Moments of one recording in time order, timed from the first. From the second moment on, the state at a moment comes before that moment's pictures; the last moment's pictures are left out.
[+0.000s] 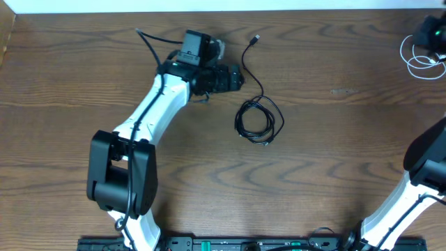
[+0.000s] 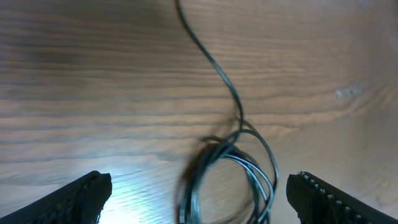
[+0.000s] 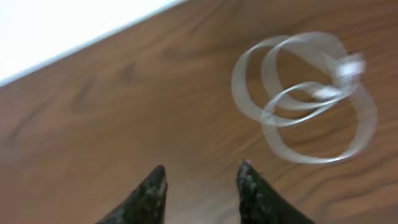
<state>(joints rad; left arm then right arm) -0.28 1.90 1.44 -0.56 0.39 -0.38 -0.38 2.14 2.04 -0.84 -0.20 0.07</state>
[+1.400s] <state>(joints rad) -0.11 1.71 1.43 -0.85 0.38 -0.22 0.38 2.14 1.69 -0.79 -0.27 0.45</state>
